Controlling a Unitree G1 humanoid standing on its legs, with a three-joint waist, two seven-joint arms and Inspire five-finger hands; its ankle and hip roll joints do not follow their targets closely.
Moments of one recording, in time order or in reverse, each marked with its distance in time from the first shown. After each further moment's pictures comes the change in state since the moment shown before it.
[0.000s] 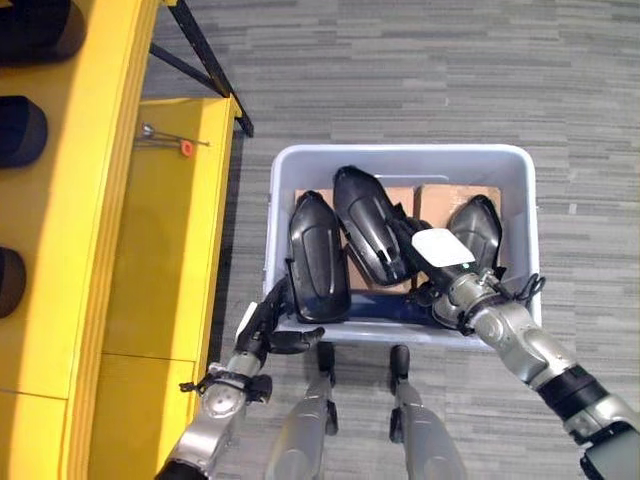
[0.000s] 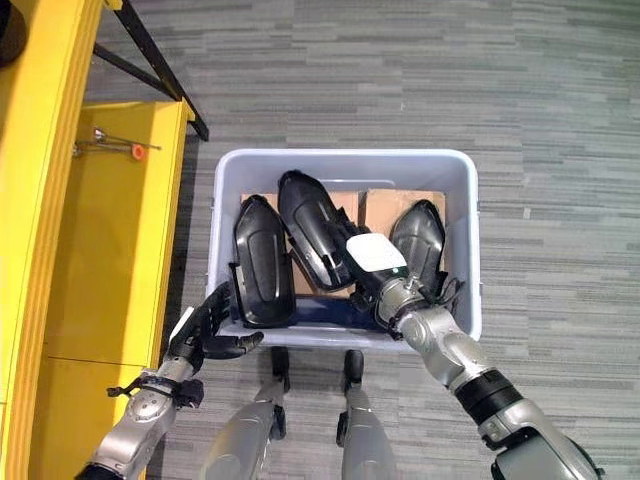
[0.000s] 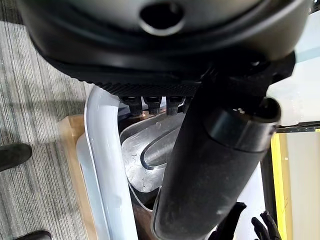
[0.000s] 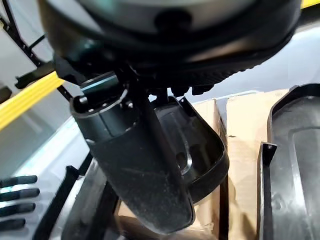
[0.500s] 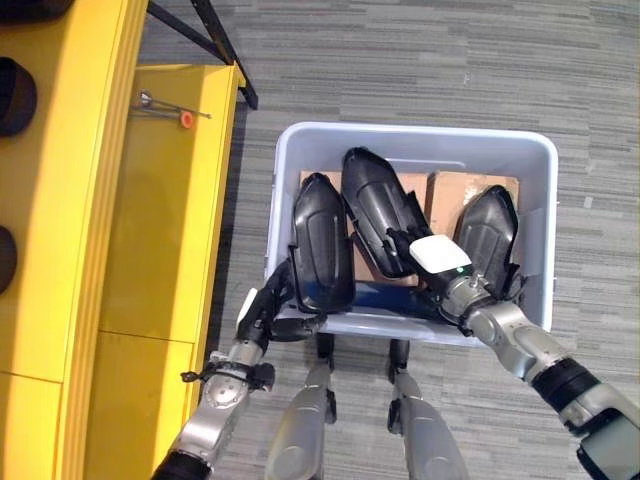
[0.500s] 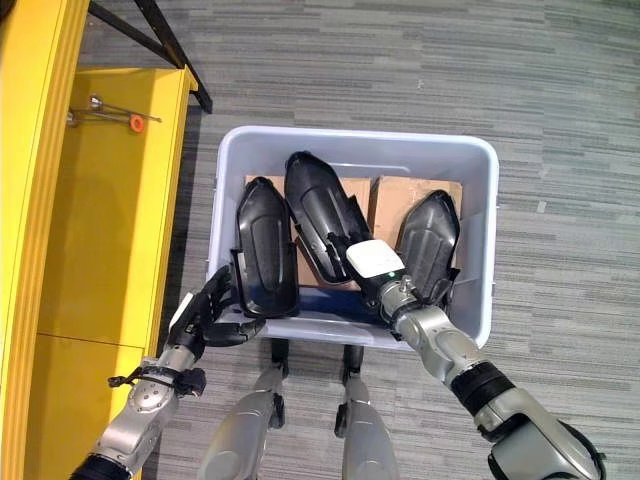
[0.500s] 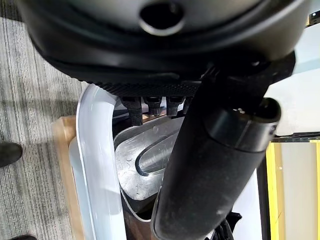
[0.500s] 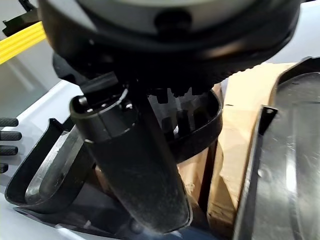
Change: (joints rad) left arm -0.029 0.001 -0.001 -0.031 0.000 -0.028 0.028; right arm -0.087 0.003 0.106 0.123 -0.053 0.034 -0.022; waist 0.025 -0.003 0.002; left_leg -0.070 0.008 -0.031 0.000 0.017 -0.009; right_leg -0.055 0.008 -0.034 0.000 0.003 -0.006
